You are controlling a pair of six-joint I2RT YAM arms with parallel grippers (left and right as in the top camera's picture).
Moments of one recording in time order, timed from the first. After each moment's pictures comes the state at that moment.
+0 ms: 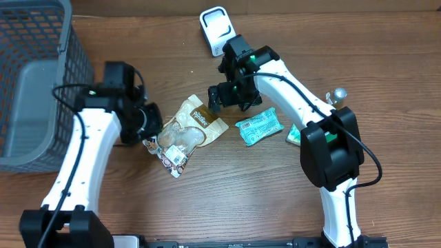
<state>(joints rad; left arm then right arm) -0.06 1.54 1.23 -1.08 0.23 -0.37 0.49 2.22 1.88 -1.05 -0.31 0.21</state>
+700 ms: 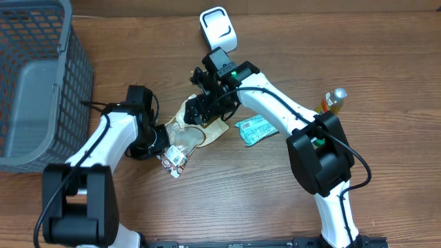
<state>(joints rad) -0.07 1.72 1.01 -0.86 0.13 -0.37 0.60 2.22 1.80 -0.85 -0.45 0.13</state>
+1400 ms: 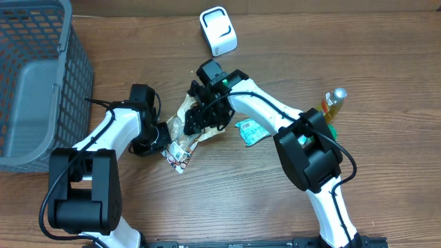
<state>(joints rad) -0.07 1.81 1.02 -0.77 0.12 -0.37 0.64 2.30 1.79 -0.86 -0.49 0.18</state>
